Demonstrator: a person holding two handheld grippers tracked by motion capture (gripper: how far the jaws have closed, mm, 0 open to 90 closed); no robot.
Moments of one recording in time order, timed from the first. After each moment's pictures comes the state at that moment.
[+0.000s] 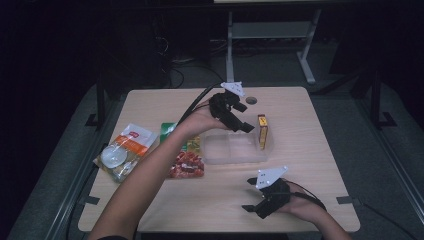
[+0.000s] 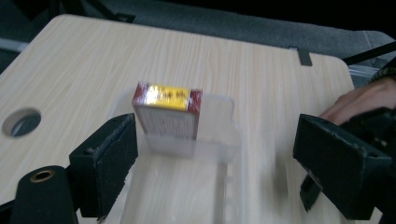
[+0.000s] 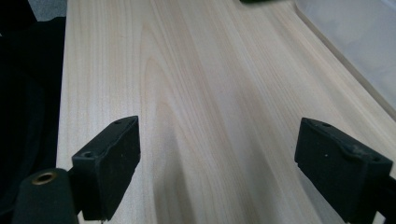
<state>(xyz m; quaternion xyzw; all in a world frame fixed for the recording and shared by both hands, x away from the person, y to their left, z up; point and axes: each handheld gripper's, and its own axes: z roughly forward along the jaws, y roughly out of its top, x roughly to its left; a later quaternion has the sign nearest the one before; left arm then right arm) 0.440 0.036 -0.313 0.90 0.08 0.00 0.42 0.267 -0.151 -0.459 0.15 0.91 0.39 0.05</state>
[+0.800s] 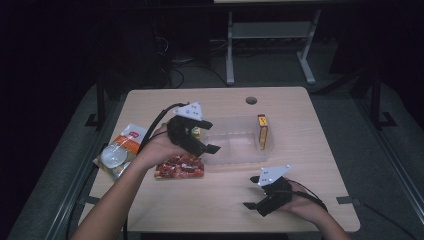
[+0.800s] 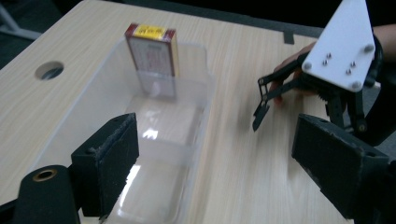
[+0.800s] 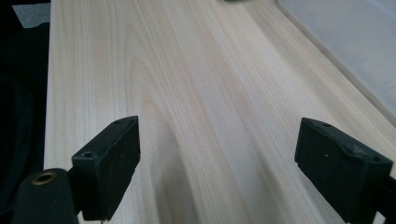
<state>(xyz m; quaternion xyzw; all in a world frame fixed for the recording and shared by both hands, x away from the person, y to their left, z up) 0.358 0.135 -0.312 0.89 0.13 0.04 0.44 0.269 -0.156 -0.460 0.18 0.90 0.39 0.05</state>
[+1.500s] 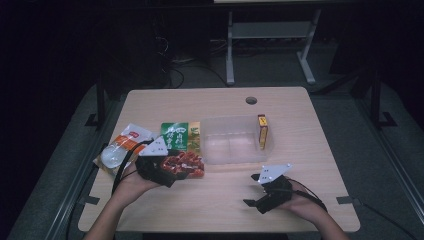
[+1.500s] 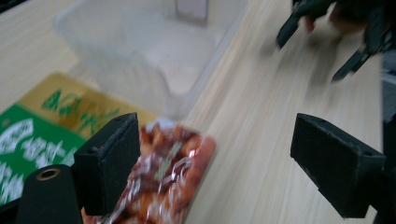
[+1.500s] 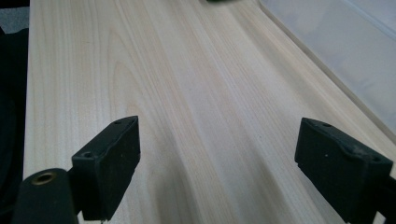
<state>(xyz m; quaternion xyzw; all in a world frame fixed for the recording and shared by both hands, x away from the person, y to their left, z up) 0.305 0.219 -0.390 0.87 0.21 0.09 0.43 0.272 -0.156 -0.459 0.20 0.89 0.39 0.06</state>
